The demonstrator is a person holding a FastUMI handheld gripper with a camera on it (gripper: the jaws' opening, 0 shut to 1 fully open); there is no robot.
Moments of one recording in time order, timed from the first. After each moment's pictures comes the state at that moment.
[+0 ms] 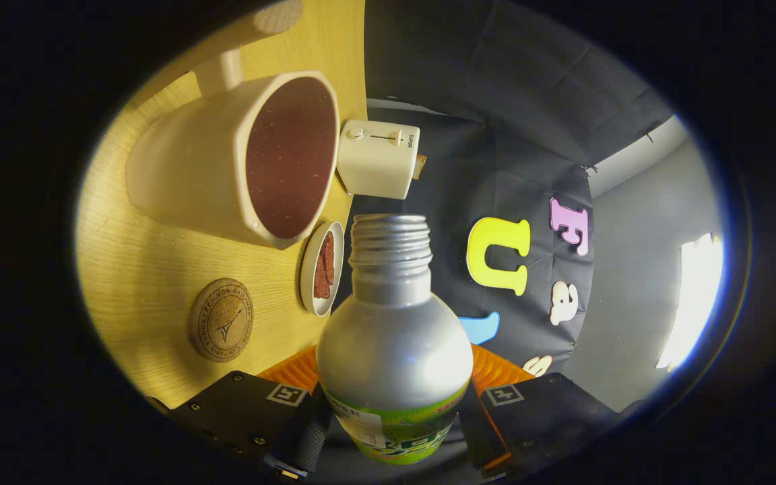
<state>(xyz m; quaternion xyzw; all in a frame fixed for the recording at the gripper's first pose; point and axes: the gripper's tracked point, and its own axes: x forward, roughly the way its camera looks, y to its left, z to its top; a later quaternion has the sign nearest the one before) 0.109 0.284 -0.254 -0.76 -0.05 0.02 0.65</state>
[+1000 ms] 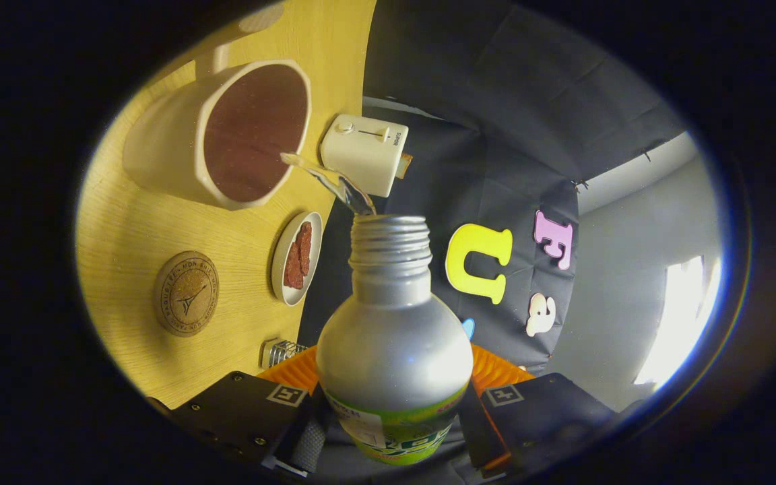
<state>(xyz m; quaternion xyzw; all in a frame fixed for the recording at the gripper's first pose) 0.109 0.274 -0.221 -0.78 -0.08 0.00 0.62</state>
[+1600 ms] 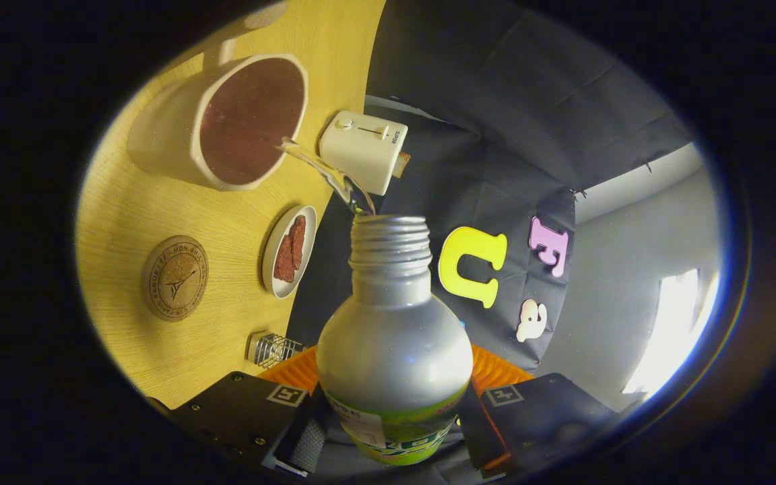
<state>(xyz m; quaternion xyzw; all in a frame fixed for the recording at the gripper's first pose) 0.112 0.272 -0.205 -0.80 -0.09 -0.01 0.60</state>
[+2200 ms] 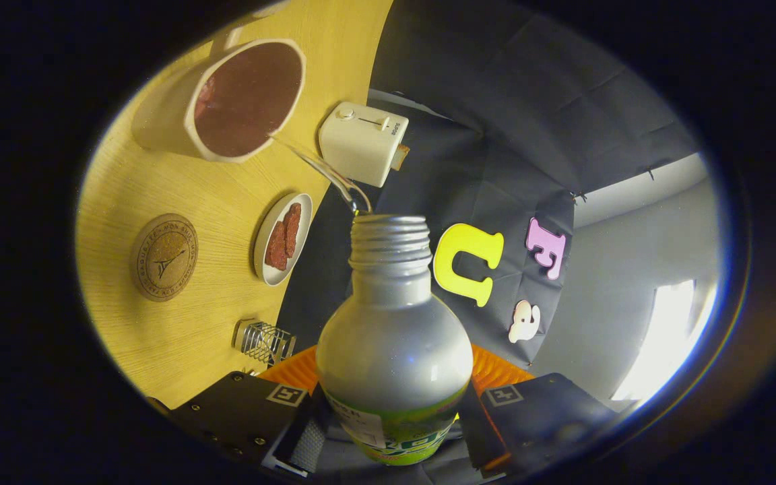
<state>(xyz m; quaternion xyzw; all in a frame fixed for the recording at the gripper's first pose) 0.117 0.261 -0.190 -0.81 -0.08 -0.02 0.58</state>
